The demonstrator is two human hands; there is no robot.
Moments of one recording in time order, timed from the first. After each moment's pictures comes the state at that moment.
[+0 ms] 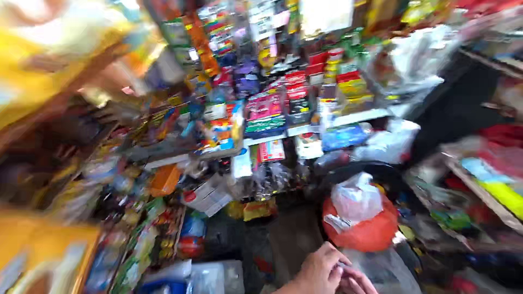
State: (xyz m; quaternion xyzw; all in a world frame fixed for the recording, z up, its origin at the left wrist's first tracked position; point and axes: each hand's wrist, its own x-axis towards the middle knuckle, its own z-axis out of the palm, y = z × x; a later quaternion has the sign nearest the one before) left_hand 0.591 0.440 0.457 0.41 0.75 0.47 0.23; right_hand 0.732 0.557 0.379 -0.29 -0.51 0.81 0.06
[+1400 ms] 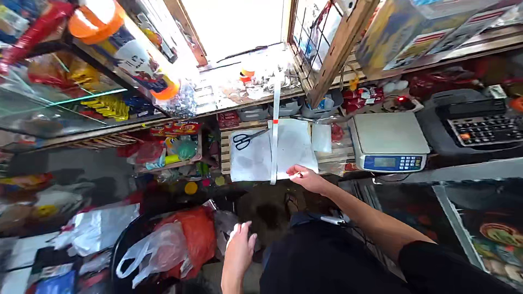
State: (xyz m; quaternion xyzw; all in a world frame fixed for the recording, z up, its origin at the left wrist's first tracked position) left_hand 0.860 0.700 0.462 0.67 0.62 -0.11 0.40; right_hand 1.189 0.769 0.396 -0.60 -0.50 0.57 0.26
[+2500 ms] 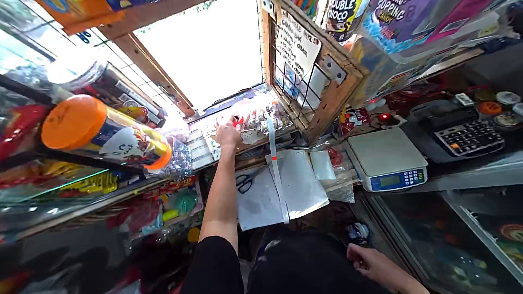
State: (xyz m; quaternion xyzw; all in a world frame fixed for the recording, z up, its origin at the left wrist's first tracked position) left_hand 1.053 1.164 0.514 0.80 0.57 0.14 0.17; right_hand 1.202 0.628 0.406 -0.71 -0.41 0.57 0.06
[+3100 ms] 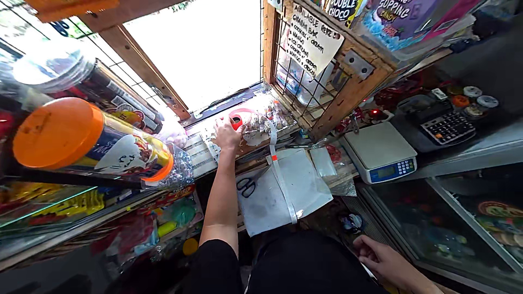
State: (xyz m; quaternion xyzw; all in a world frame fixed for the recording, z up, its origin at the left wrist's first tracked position) left_hand 1.041 1.188 0.500 0.80 0.53 0.16 0.21; right_hand 1.162 0.635 0.434 -0.79 -0.32 0.50 0.13
